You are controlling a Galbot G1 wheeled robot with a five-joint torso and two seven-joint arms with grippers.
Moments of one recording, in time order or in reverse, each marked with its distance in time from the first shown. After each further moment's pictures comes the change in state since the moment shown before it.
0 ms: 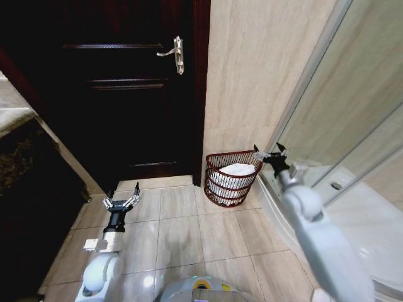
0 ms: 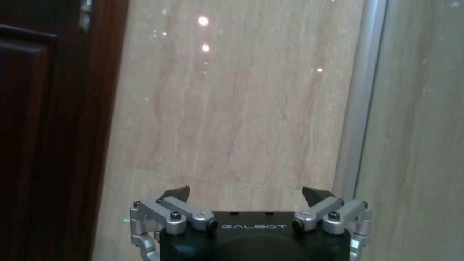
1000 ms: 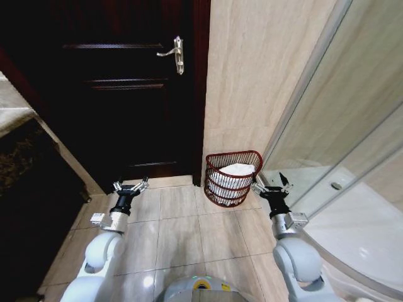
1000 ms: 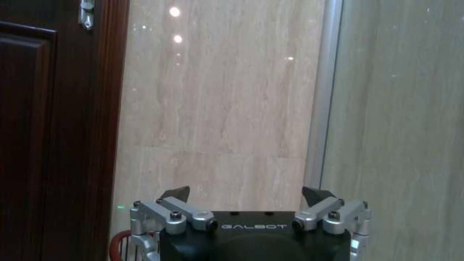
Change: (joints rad) left arm -0.089 0.069 0.022 -0.028 -0.046 0.183 0.019; right arm -0.339 0.241 0.035 0.198 -0.216 0.072 0.018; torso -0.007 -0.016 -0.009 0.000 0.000
